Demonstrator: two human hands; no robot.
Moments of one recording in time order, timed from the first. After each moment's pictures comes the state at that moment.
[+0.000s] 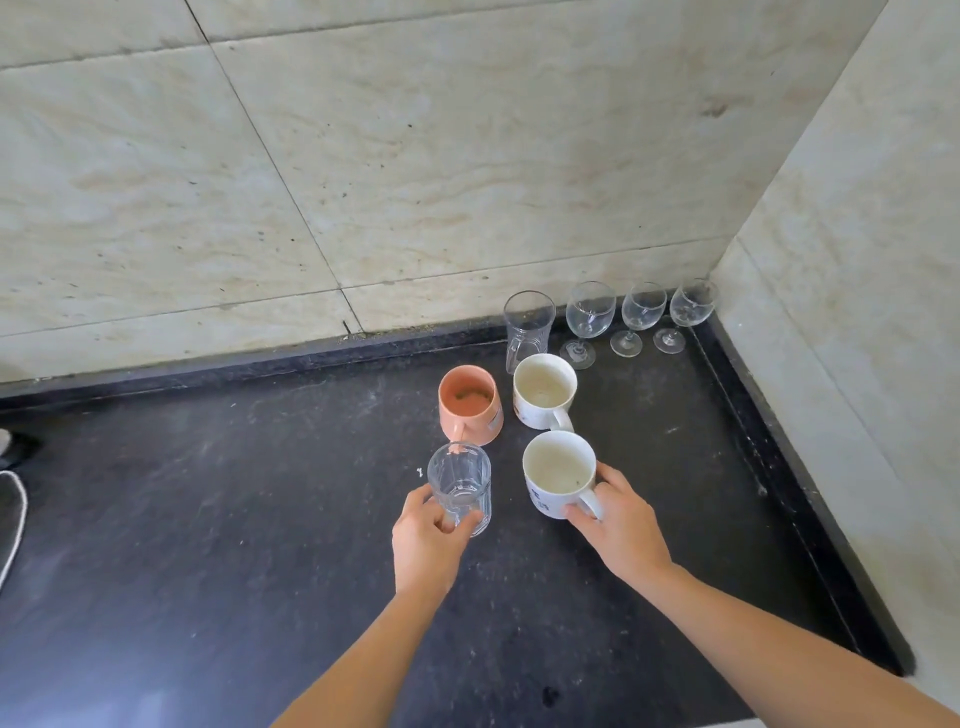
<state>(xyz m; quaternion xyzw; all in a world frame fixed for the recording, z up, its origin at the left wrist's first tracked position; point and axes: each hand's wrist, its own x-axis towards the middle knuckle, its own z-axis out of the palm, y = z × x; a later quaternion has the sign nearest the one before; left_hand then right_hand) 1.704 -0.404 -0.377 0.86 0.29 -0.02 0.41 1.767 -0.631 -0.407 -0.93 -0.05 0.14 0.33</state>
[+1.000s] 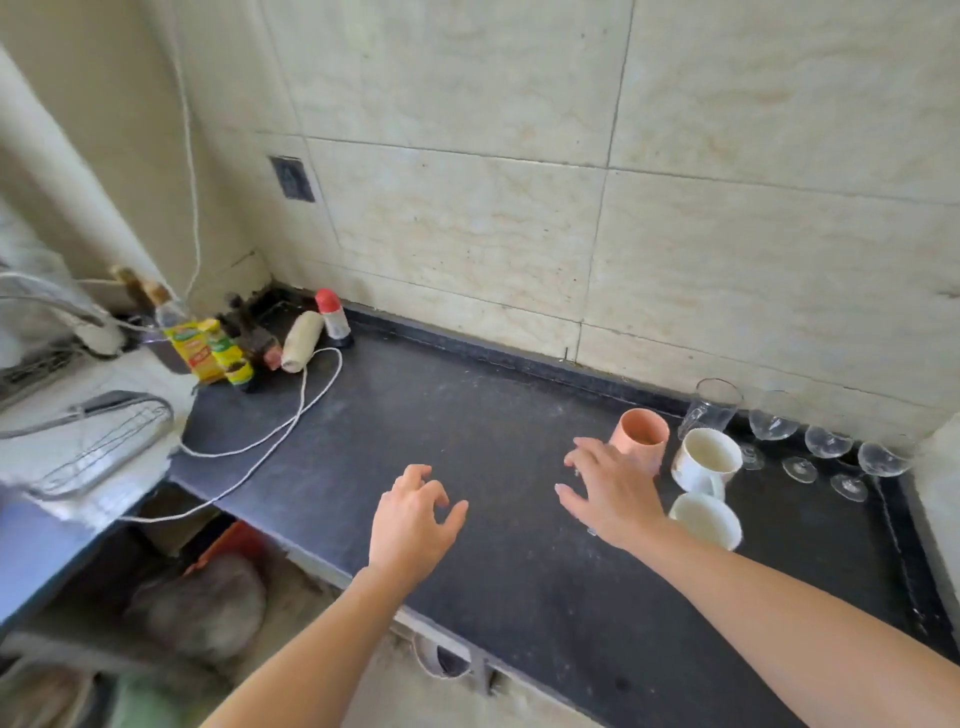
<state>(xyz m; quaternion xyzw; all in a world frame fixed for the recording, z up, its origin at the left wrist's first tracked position) 1.488 -0.326 -0.264 0.91 0.35 0.13 0.19 1.692 -0.488 -0.269 -0.87 -0.47 -0.02 0.16</state>
